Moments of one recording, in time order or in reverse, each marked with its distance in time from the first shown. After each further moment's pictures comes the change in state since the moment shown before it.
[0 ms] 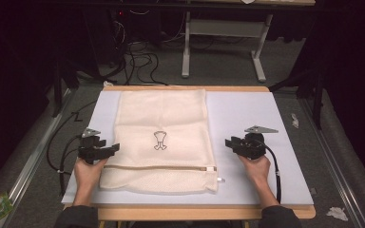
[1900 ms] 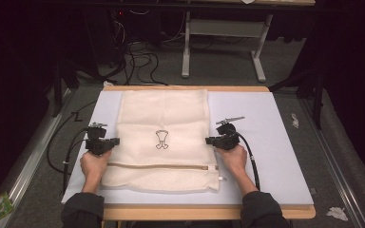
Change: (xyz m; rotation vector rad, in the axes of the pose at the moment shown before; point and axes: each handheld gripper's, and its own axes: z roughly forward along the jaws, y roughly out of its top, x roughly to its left) left arm 0.005 0.022 0.026 0.085 -0.030 -0.078; right arm 0.028 0.030 0.070 0.225 0.070 -0.004
